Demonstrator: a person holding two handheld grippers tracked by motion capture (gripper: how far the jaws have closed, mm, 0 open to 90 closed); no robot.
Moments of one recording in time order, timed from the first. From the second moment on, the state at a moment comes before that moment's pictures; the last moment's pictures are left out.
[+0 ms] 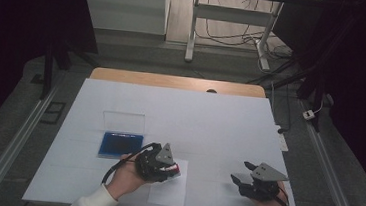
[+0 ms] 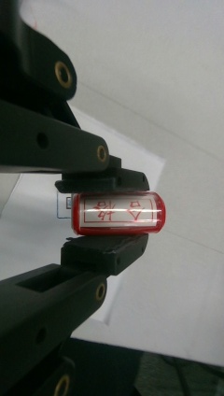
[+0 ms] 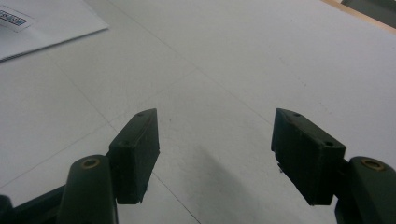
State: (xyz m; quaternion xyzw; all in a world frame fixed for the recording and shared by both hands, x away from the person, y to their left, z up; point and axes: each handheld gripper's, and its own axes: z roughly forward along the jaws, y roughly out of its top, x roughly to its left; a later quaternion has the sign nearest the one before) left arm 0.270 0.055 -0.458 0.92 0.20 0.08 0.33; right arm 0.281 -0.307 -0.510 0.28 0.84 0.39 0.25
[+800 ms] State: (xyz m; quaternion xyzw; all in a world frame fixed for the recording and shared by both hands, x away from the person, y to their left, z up) left arm 0.271 0.093 -0.435 0.89 0.22 0.09 0.40; right arm 0.281 -0.306 -0.509 0.28 0.84 0.39 0.25
